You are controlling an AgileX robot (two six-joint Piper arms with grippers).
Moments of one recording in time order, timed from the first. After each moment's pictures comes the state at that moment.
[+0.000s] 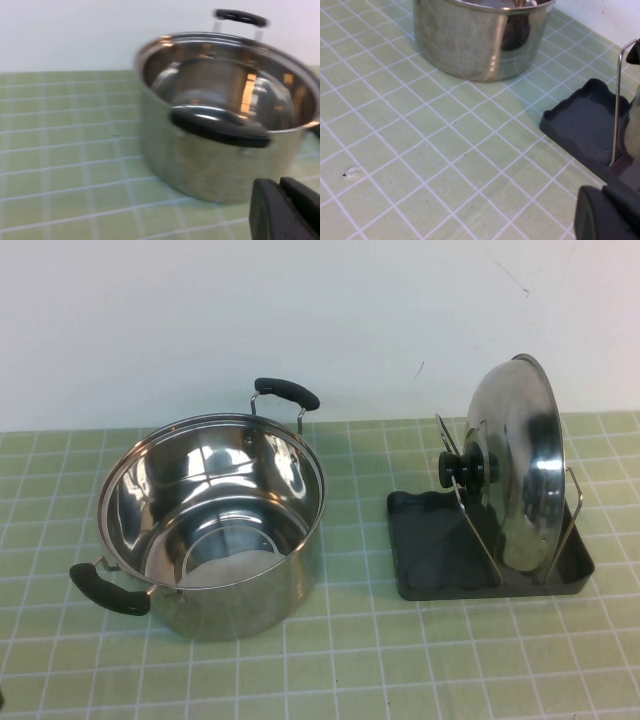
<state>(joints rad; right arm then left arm) 0.31 0.46 -0.33 0.72 0.62 -1.01 -0.49 0.06 -0.21 0.42 0.51 -0.61</state>
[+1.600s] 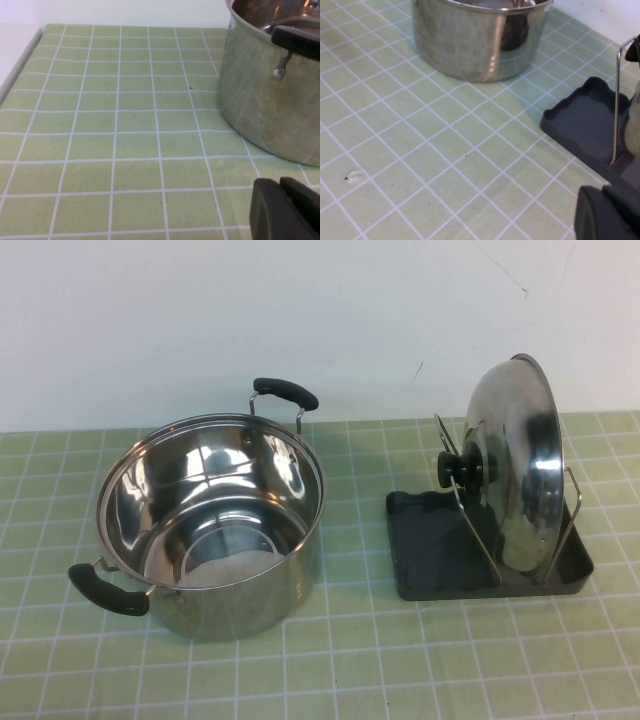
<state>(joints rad) 0.31 0.46 -0.33 0.72 0.62 -1.00 -0.06 -0.01 0.01 0.06 0.38 -0.19</state>
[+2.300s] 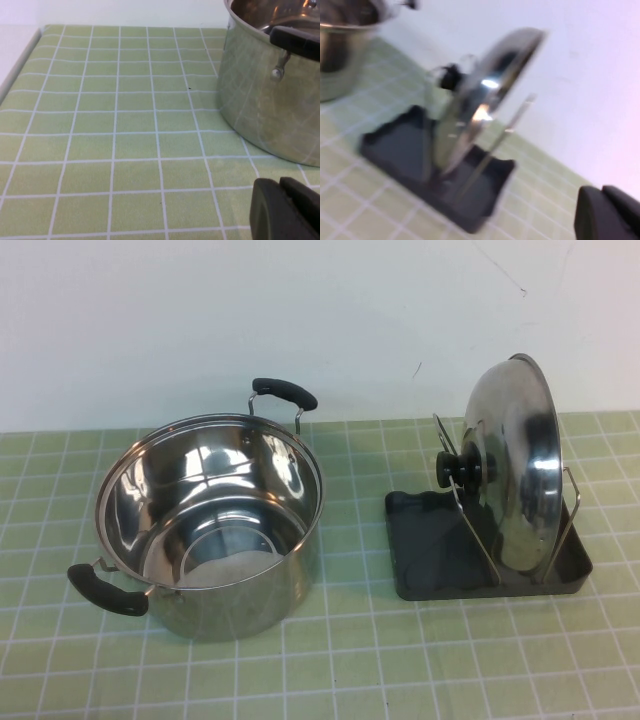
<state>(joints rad) 0.10 0.21 -0.22 0.62 0.36 -1.10 -0.06 -0.01 0.01 0.06 0.38 -0.19</state>
